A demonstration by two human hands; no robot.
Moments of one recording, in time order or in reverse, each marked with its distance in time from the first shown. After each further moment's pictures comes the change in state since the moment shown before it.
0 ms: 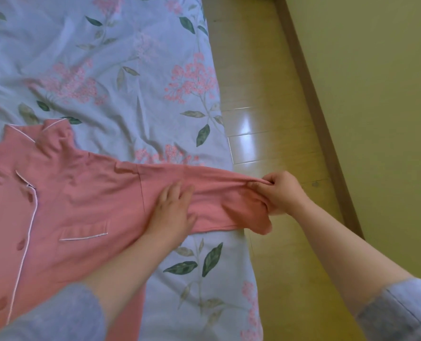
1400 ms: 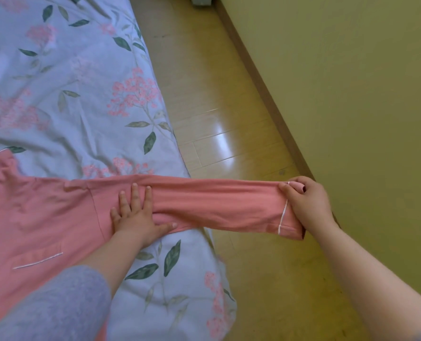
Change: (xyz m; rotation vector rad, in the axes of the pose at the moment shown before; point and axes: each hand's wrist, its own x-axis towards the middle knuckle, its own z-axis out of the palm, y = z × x) left_hand 0.021 0.027 0.019 0.134 -0.337 -0.308; right_hand -0.087 0.110 -0.077 0.275 0.470 0.139
